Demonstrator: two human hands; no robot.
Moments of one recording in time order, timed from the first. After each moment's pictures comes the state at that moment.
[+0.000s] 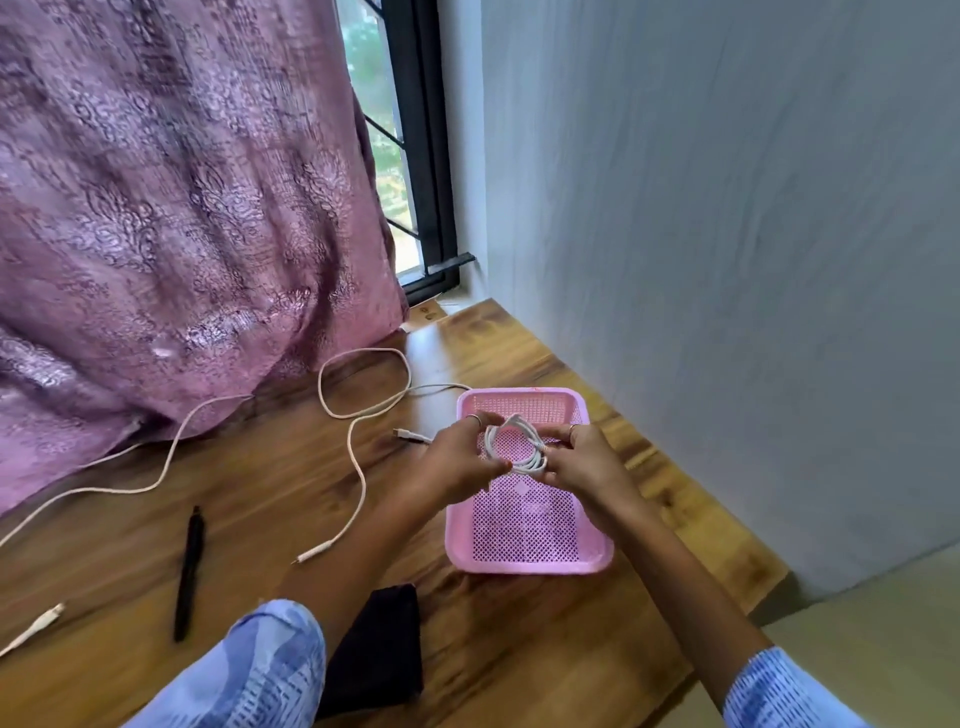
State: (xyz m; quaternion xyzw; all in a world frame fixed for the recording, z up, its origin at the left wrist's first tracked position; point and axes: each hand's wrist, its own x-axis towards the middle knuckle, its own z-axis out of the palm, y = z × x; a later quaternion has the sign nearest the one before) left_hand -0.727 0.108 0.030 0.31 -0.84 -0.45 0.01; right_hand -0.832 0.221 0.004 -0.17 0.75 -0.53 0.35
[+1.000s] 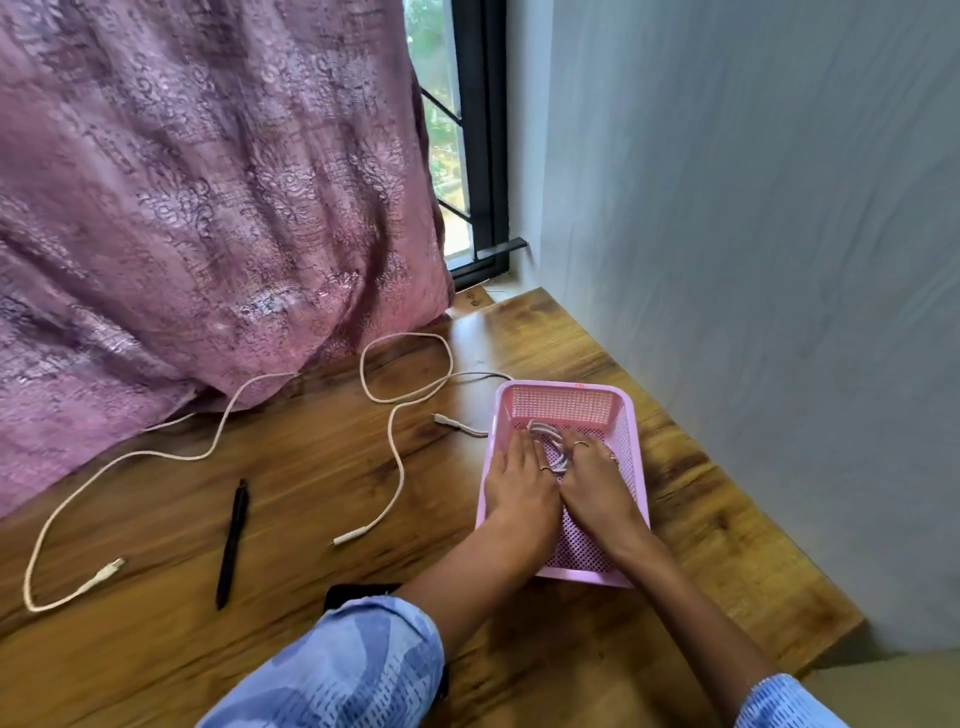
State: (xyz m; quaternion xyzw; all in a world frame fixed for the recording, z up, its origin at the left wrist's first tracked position) left_hand -0.745 0.141 -0.011 0.29 -0.94 0.00 -0.17; right_hand -0.822 0.191 -0.035 -0.36 0.86 -0.30 0.20
